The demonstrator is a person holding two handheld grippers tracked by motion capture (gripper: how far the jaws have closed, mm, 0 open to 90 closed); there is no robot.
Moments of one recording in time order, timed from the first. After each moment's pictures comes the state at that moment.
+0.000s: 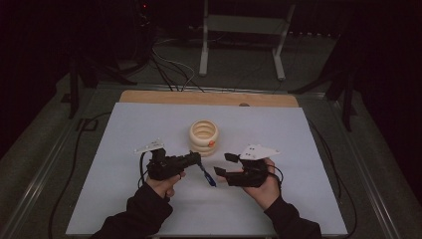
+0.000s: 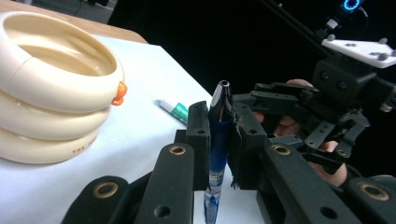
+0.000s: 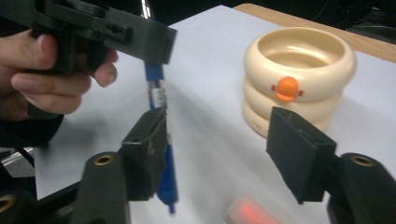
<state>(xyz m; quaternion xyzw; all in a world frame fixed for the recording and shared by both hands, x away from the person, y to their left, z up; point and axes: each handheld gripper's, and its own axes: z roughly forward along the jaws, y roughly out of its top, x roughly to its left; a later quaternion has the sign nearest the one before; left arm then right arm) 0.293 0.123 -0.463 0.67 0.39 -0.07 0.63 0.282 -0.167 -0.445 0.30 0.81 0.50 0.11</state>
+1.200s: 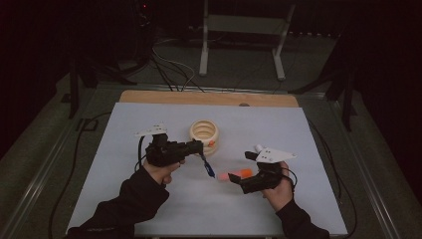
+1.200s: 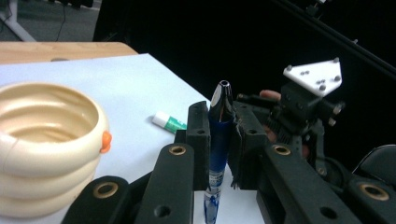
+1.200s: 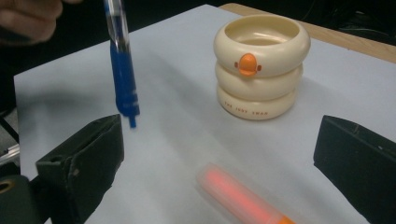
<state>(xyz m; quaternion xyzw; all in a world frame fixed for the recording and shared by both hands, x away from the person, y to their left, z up) 0.311 0.119 -0.408 0.71 0.33 -0.04 0.62 0.281 -0.205 -0.455 0.30 0.80 0.50 0.12</state>
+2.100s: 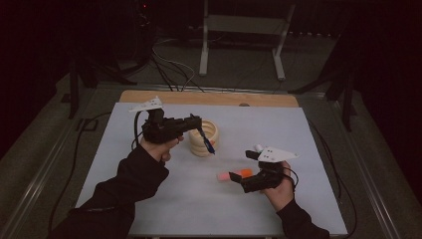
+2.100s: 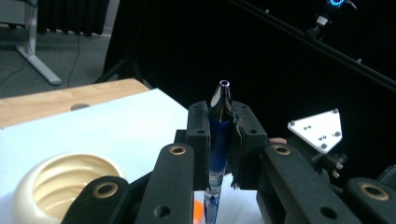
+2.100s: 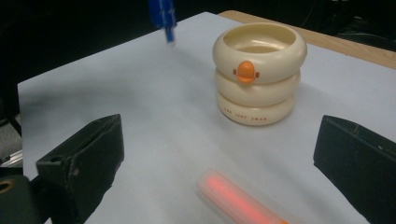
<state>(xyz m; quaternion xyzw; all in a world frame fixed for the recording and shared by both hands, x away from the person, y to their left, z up) 0.342 0.124 -0.360 0.70 0.32 -0.01 0.64 0.281 -0.208 -0.453 0.30 0.79 0.52 0.12</state>
